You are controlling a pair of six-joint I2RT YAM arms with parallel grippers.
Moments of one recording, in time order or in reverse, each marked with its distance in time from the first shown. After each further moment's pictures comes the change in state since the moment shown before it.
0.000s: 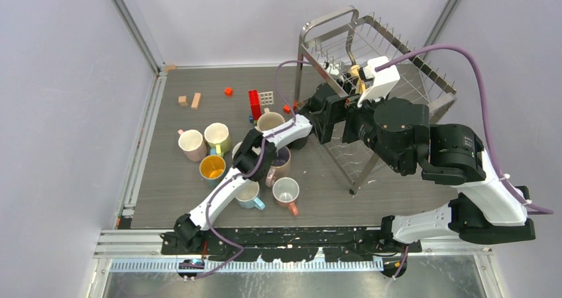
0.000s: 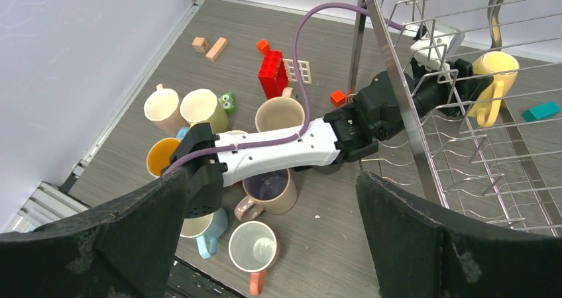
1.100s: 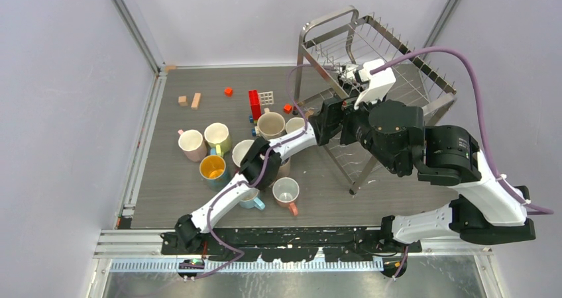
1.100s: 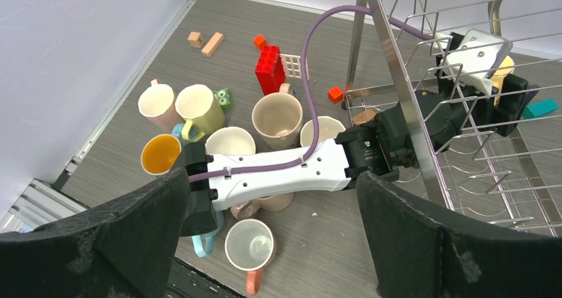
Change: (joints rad) left arm -0.116 -0.055 0.030 -0.042 -0.172 0.058; right arm 0.000 -0.005 -0.035 0.016 0.003 0.000
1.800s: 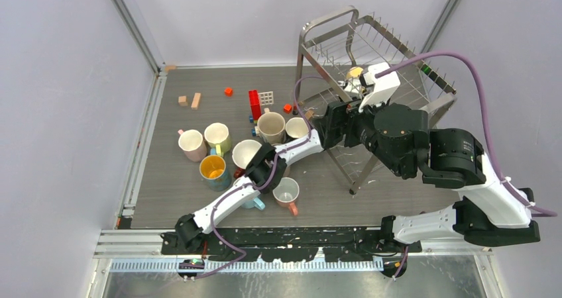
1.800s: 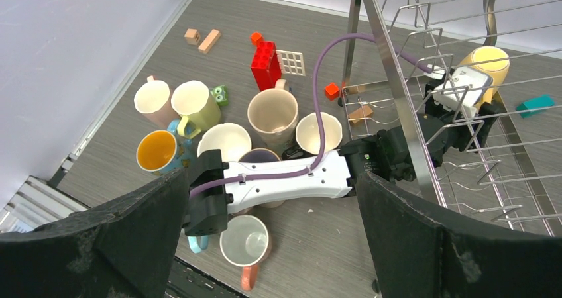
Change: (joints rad) left arm -0.014 0.180 0.146 -0.114 -0.077 0.020; right arm 0.000 -0.040 -0.049 0.004 0.000 0.000
